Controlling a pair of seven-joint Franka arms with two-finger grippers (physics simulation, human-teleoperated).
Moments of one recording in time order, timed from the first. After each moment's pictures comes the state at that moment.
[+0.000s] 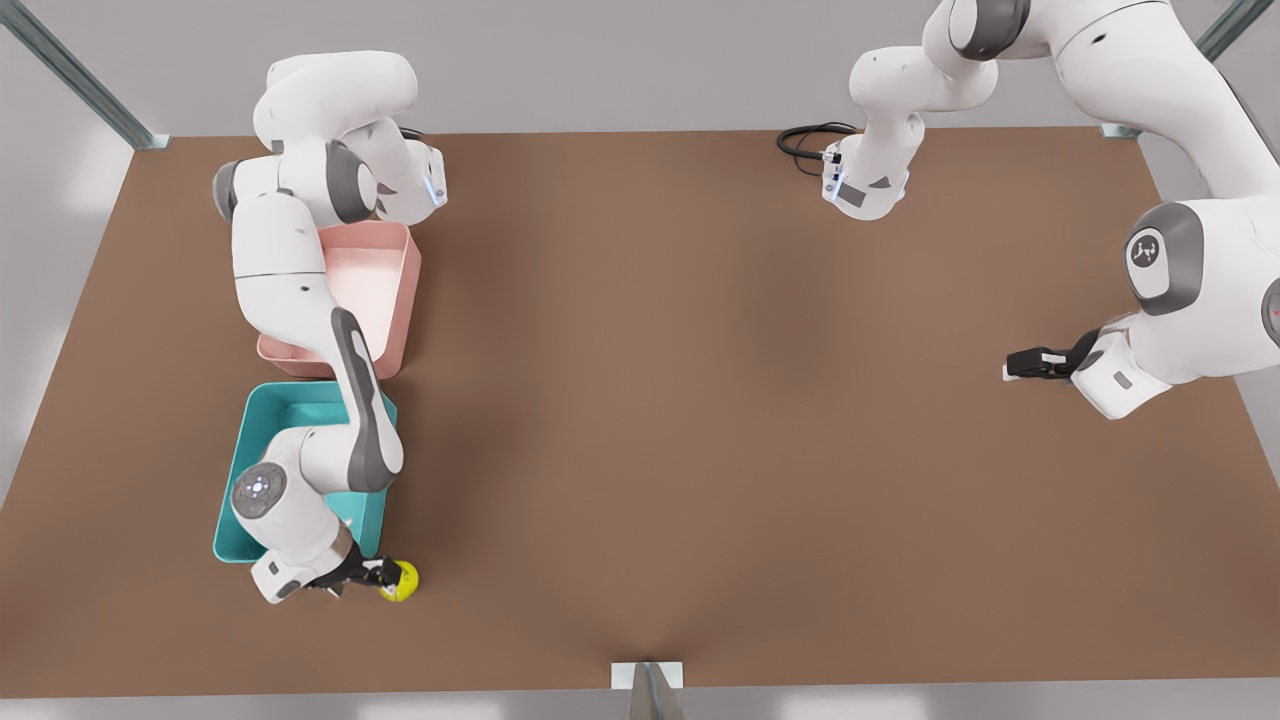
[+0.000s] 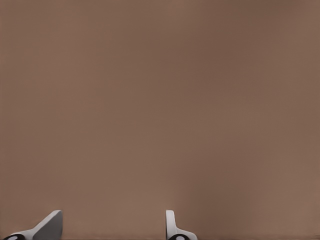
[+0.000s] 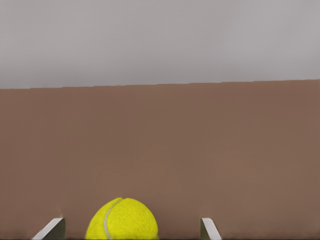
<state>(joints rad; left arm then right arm) 0.00 0.31 0.09 -1.37 -0.09 1.47 0.16 0.08 1.01 0.00 -1.07 0.08 2.40 0.03</state>
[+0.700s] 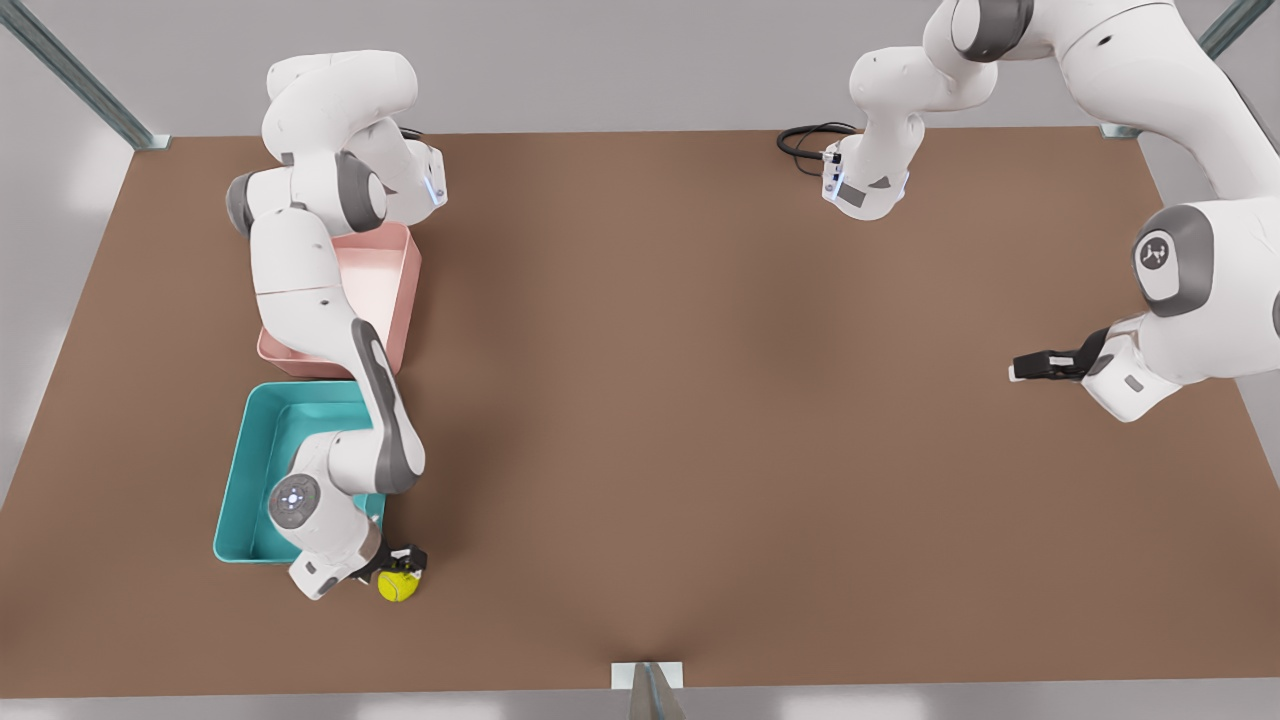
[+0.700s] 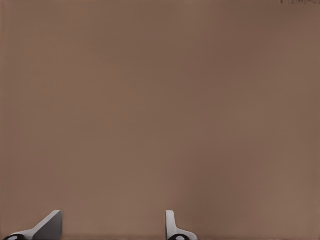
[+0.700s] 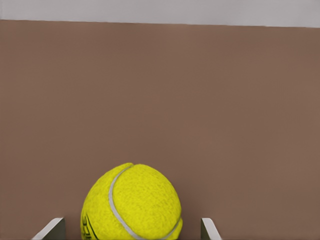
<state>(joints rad) 0.02 0.32 0.09 -1.37 -0.10 1.46 0.11 0.11 1.08 0.00 -1.07 0.08 2.37 -0.02</state>
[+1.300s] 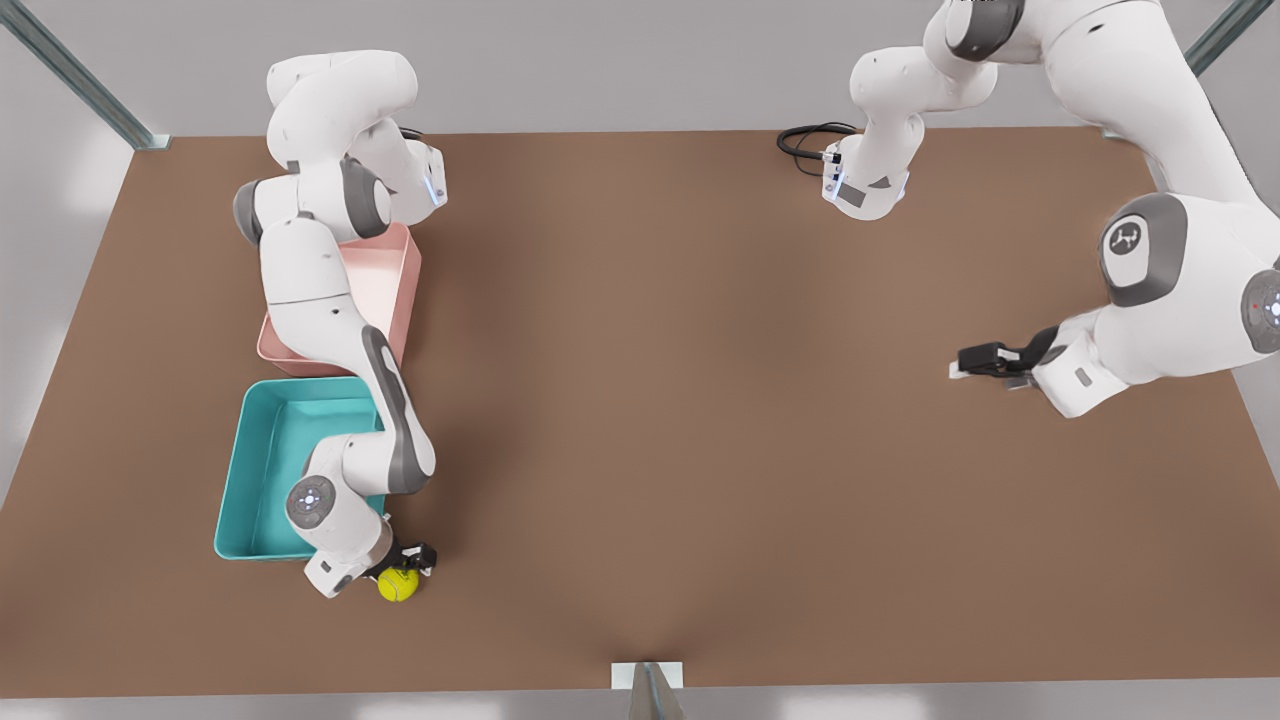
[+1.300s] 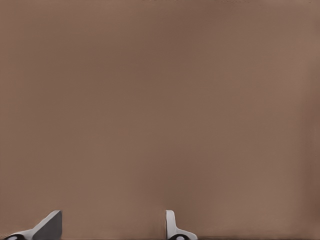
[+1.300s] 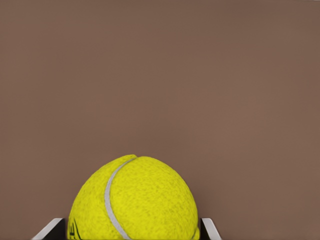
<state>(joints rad) 0.06 0.35 -0.04 -1.27 -0.28 1.42 0.09 0.12 1.12 0.00 -1.07 0.08 2.42 -0.03</state>
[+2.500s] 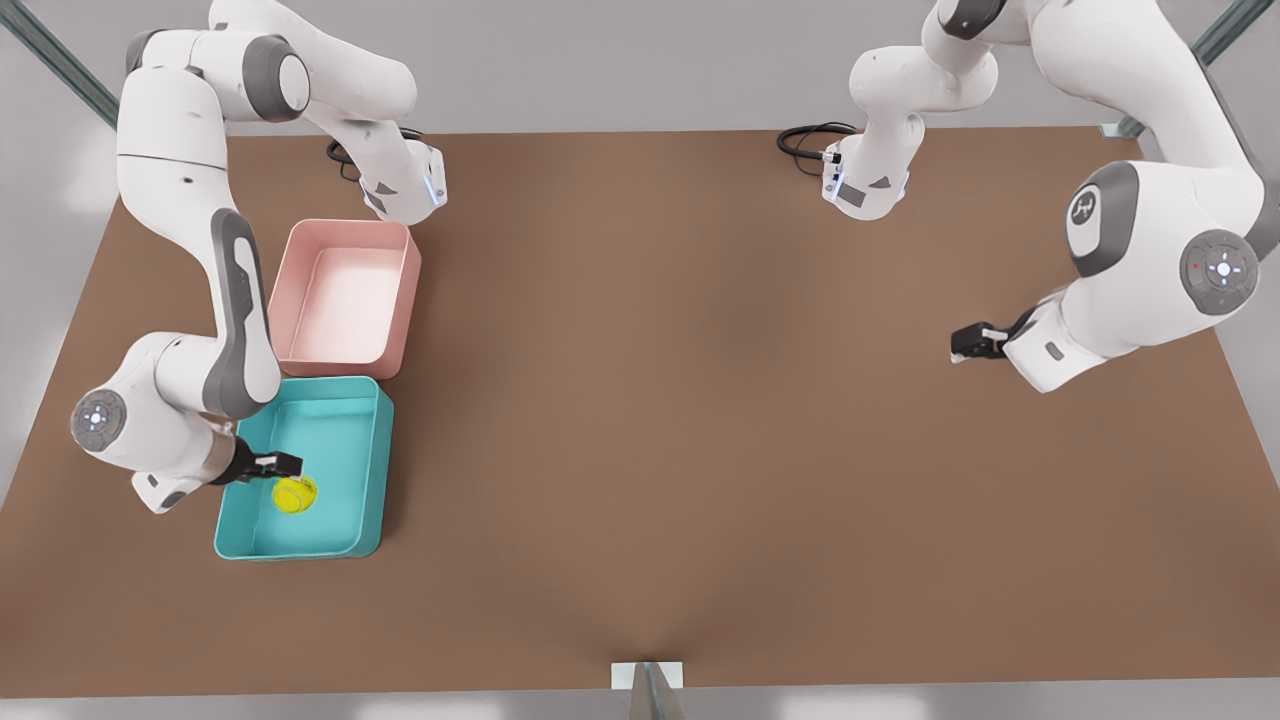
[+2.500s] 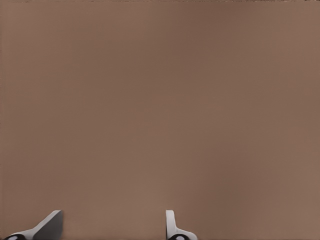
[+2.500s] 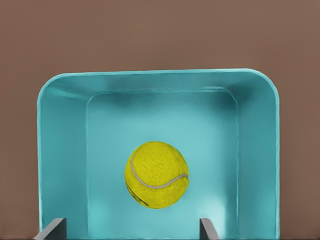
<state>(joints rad) -0.02 0.26 -0.06 -1.36 -0.05 1.46 0.07 -0.11 0.52 -0.01 -1.60 0.09 2.07 -0.19</state>
